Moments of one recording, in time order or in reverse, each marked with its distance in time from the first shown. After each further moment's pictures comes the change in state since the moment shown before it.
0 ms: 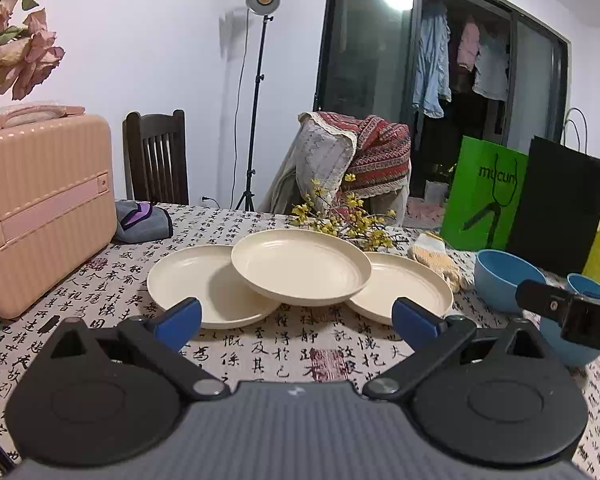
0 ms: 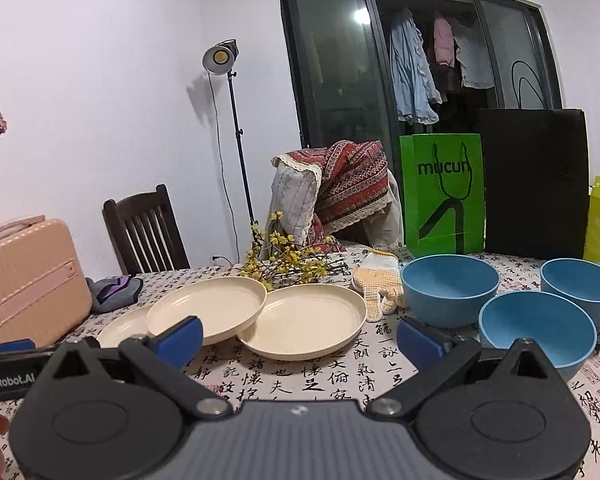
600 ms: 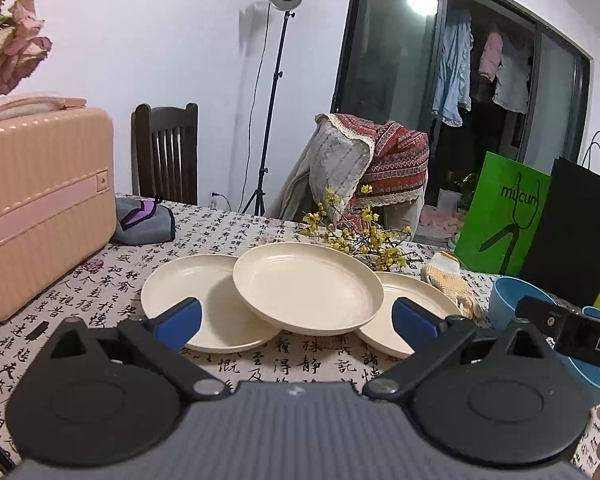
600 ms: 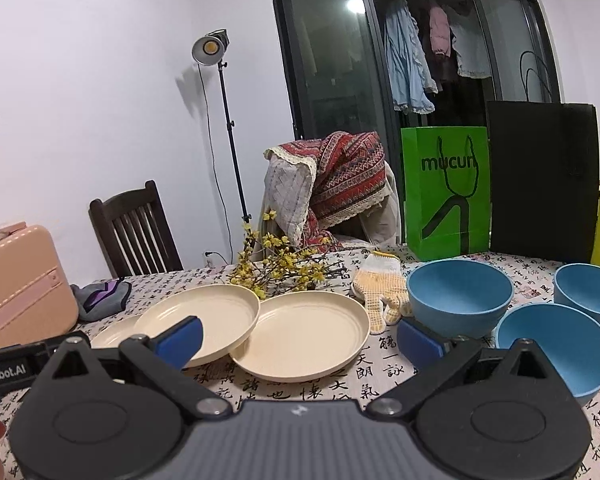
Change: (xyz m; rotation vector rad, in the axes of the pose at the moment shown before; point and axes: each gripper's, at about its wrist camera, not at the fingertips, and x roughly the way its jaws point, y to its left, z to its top) left arm 0.035 -0.001 0.025 -0.064 0.013 0.031; right arm 0.045 0.000 0.023 0.017 0.035 -0.021
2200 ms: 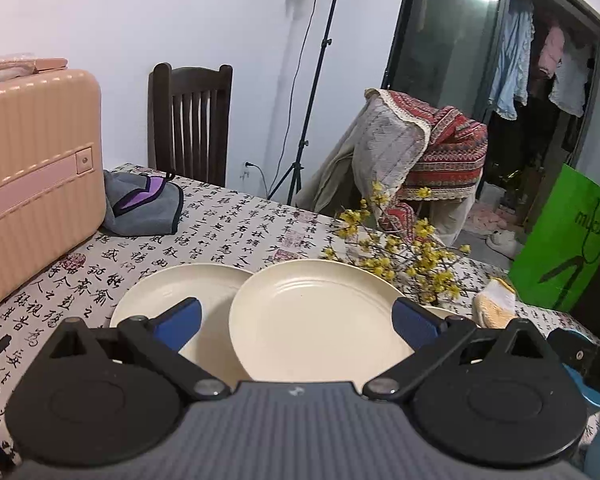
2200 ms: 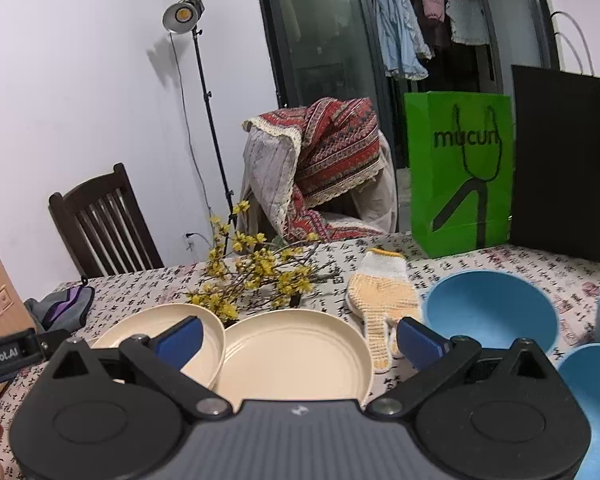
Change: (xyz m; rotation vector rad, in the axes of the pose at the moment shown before) left arm 0.123 0.002 0.049 -0.108 0.101 0.120; right arm 0.122 -0.013 0.046 0.028 0.110 -0.018
